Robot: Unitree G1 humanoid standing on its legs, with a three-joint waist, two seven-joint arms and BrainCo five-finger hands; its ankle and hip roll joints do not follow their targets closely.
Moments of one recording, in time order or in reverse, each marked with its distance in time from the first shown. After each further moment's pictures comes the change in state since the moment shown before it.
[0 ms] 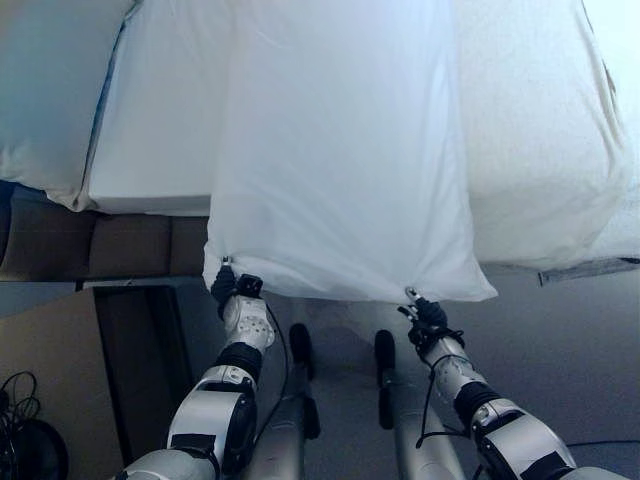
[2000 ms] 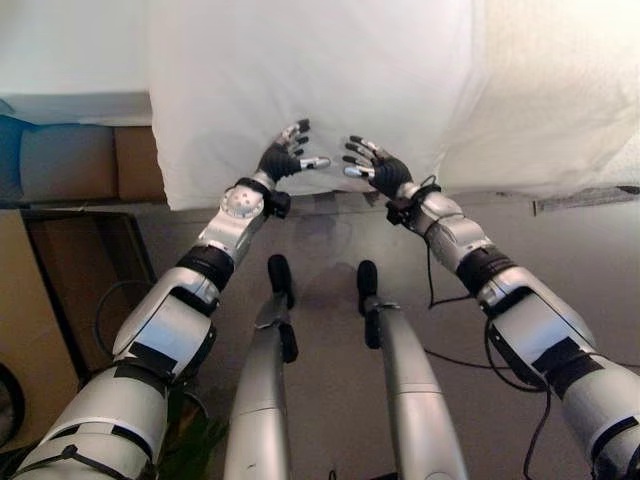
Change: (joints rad) left arm -0.568 0.386 -0.648 -0.079 0.522 0.194 -0.382; right arm -0.741 -0.198 0.317 -0.162 -0.064 0.070 0.207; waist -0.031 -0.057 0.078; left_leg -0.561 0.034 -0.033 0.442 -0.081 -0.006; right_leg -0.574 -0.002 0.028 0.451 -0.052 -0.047
